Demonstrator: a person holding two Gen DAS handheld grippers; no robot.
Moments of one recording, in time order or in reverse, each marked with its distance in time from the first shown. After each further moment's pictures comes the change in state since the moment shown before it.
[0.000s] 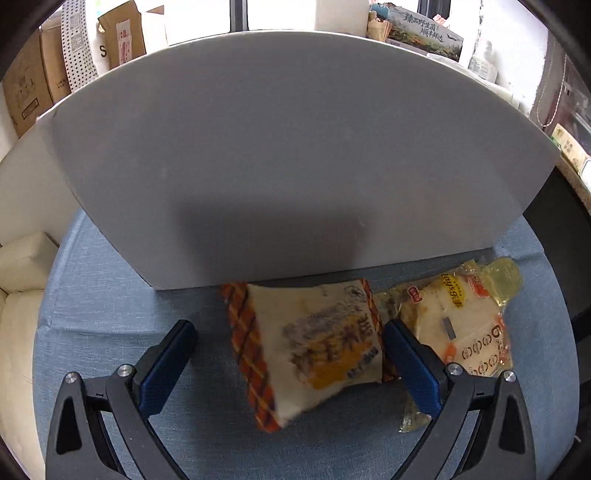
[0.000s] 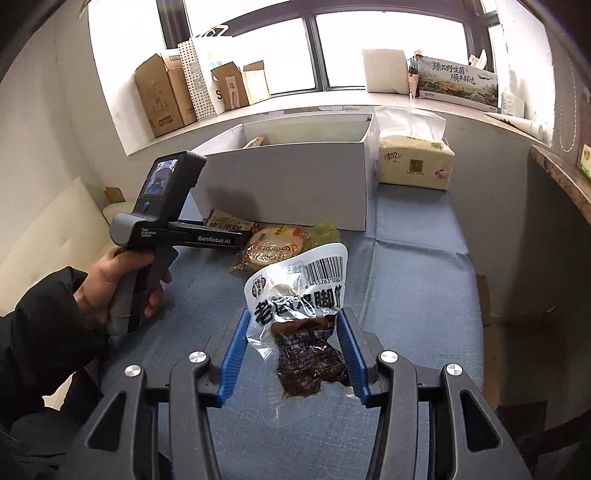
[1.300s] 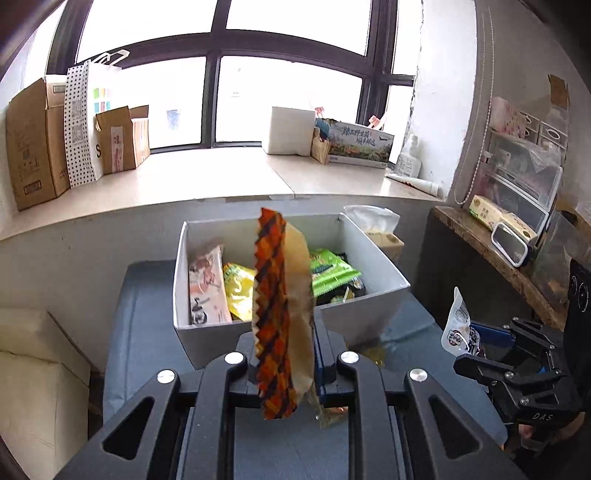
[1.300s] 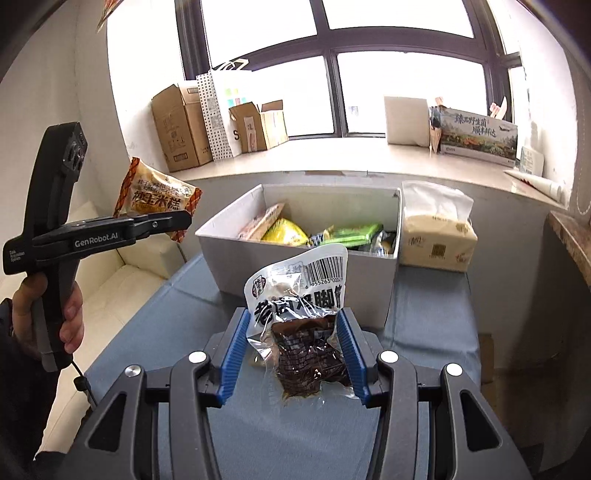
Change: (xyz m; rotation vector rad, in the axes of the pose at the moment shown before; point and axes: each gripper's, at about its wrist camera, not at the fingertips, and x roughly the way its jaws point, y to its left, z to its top) left arm -0.205 0.024 0.045 0.061 -0.330 -0.180; right arm -0.001 0.020 0.094 -0.056 -0.147 0.030
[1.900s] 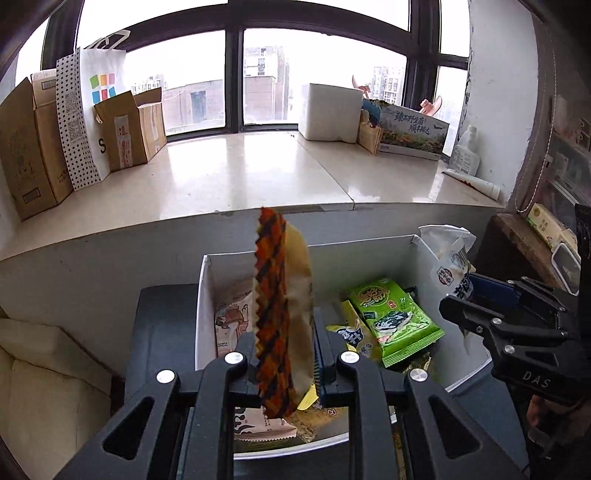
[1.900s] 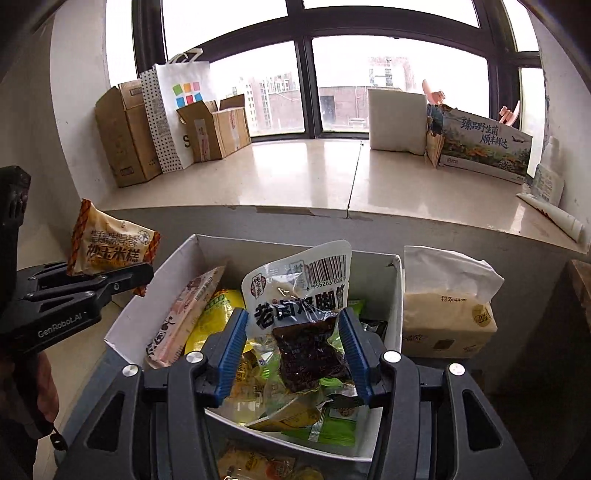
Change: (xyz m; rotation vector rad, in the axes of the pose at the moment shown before) left arm 0.124 0.043 0.069 -0.017 0.114 0.118; right arm 0.140 -0.045 0.118 0.034 0.082 -0.115
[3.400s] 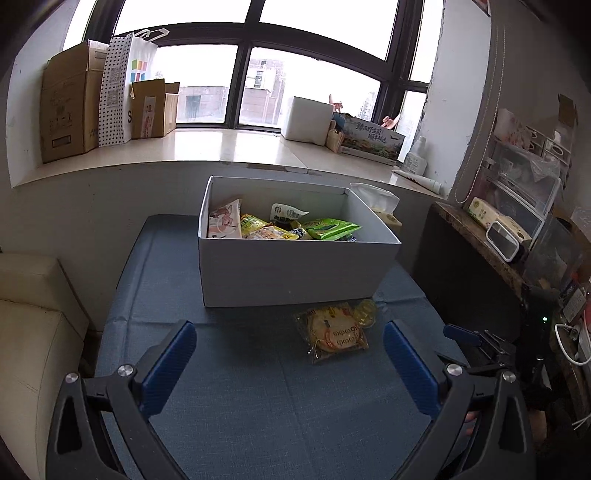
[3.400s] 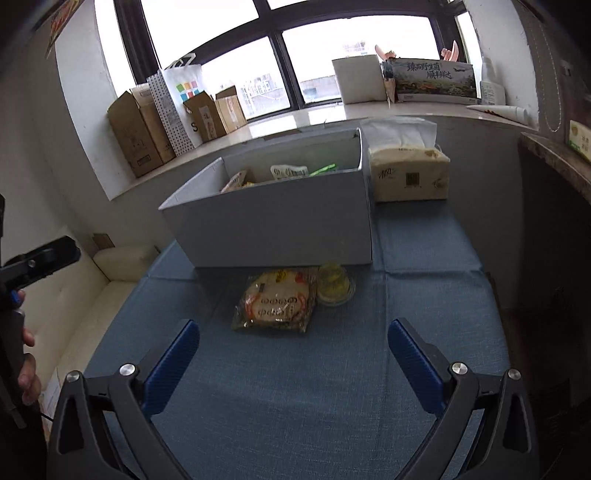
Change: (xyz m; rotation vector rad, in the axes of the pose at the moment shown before) left arm -0.159 -0.021 -0.177 -0.087 -0.088 -0.119; right arm -0.101 0.008 -0.193 0.150 0.005 0.048
